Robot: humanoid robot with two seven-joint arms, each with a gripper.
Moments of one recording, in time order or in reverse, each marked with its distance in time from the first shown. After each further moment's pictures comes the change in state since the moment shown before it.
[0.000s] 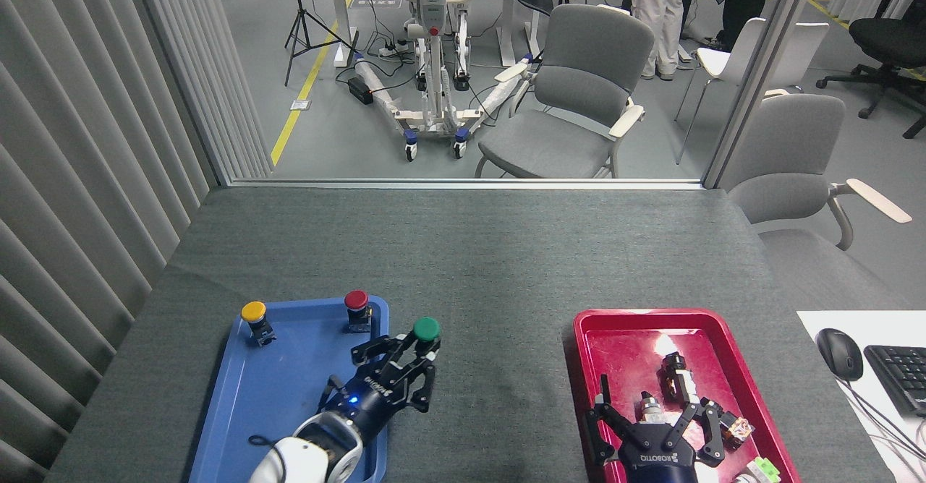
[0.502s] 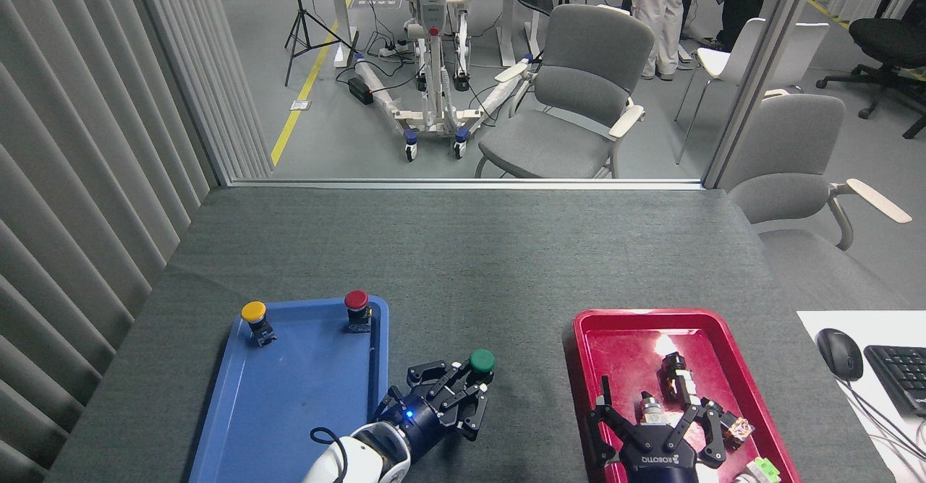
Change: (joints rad) left arm -0.080 -0.117 -0.119 0.246 -0.006 -0.035 0.009; right arm 0.003 -0.004 -0.001 0.000 0.000 0.000 0.000
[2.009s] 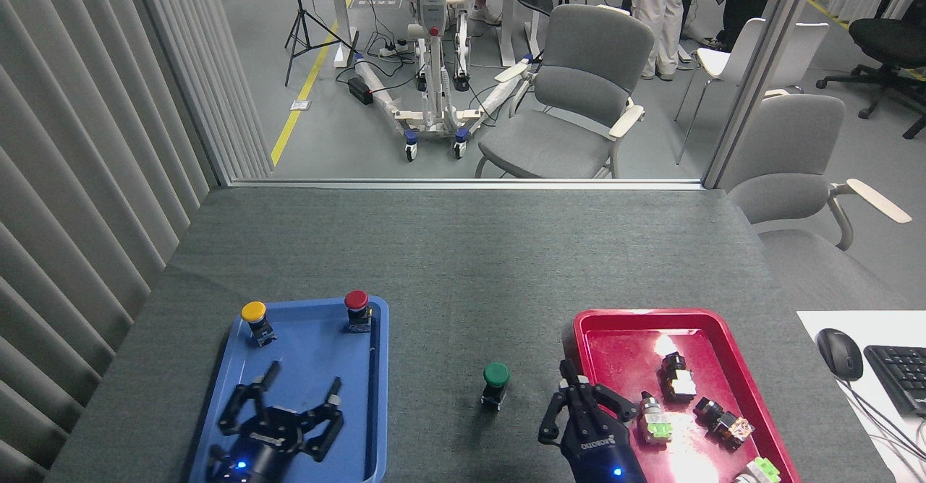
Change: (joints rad) left arm 0.480 0.311 0.375 -0.683 0.127 0.251 -0.015; right arm -0.115 0.012 0.123 0.126 -0.007 -0.138 0.069
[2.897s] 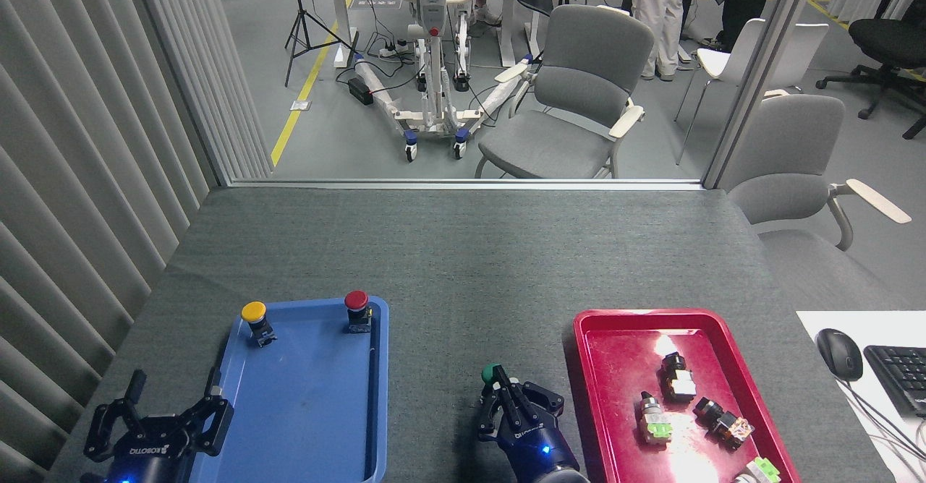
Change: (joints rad) left arm 0.124 0.004 0.302 -0.137 0.003 0.031 -0.025; right arm -0.184 0.061 0.125 0.360 -0.049 0.028 0.006
